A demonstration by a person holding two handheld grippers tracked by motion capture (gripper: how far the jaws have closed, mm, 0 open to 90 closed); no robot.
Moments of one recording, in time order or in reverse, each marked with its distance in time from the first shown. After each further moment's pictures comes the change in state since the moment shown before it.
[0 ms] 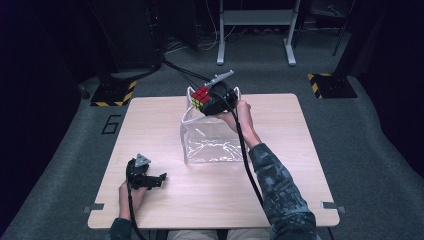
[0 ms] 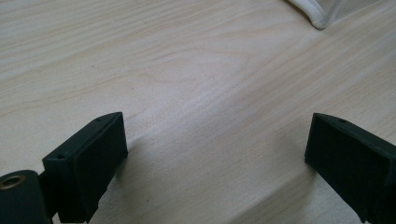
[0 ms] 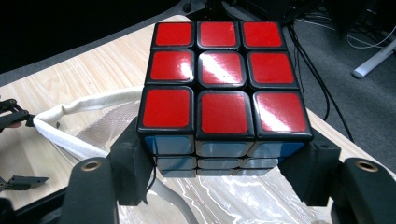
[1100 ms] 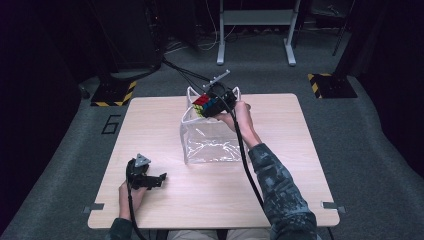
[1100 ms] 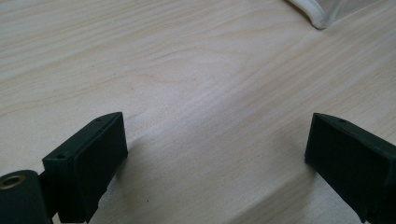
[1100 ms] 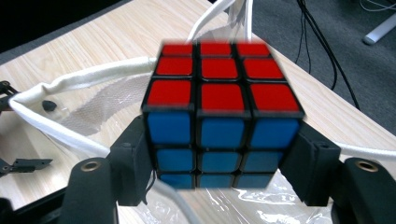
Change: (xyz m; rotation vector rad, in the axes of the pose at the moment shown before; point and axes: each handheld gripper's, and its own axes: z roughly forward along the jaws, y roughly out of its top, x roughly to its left) left arm 0.000 0.000 0.000 0.000 -0.001 -0.004; right arm -0.001 0.000 0.009 0.123 -0.005 0.025
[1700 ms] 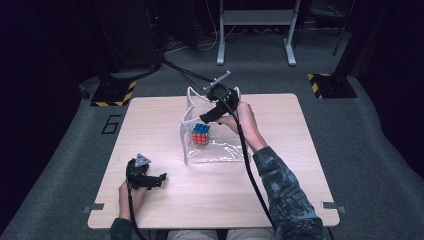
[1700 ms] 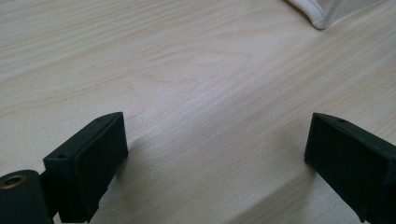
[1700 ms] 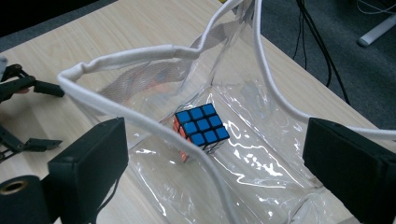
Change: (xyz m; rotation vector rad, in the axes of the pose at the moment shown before) left arm 0.000 0.000 0.000 -0.003 0.001 0.001; right arm 0.012 -0.004 -0.025 0.019 -0.011 -0.042
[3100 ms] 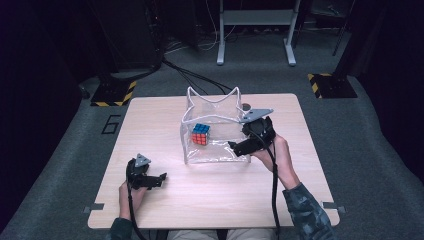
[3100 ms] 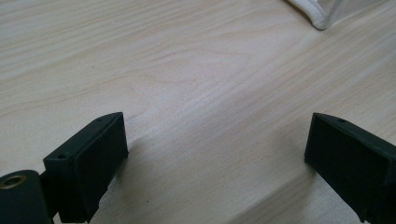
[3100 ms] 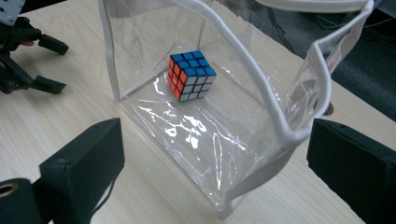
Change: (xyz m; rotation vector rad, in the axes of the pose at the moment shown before) left arm -0.001 0.000 0.000 -0.003 0.001 -0.009; right arm 0.018 -0.115 -0.066 -0.116 -0.091 0.009
